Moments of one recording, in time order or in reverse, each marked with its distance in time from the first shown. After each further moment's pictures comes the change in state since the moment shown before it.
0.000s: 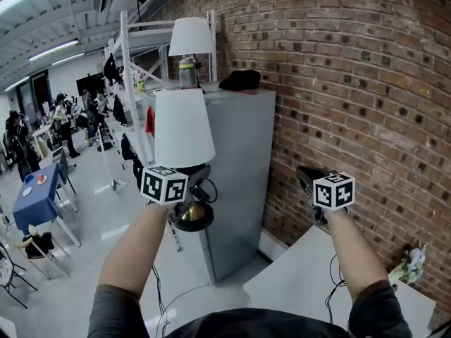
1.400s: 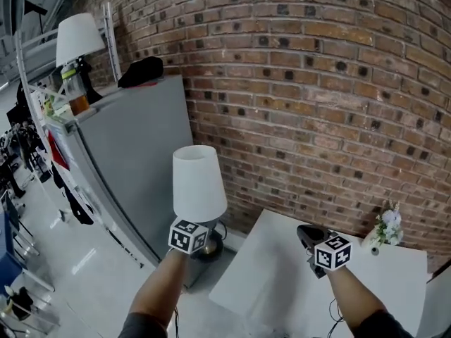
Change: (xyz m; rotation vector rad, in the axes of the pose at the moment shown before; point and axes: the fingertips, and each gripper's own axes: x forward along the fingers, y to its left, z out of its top) left arm 0.267 -0.176 -0.197 0.059 0.090 -0.316; right arm -0.189 -0.109 -0.274 0.194 0.145 -0.283
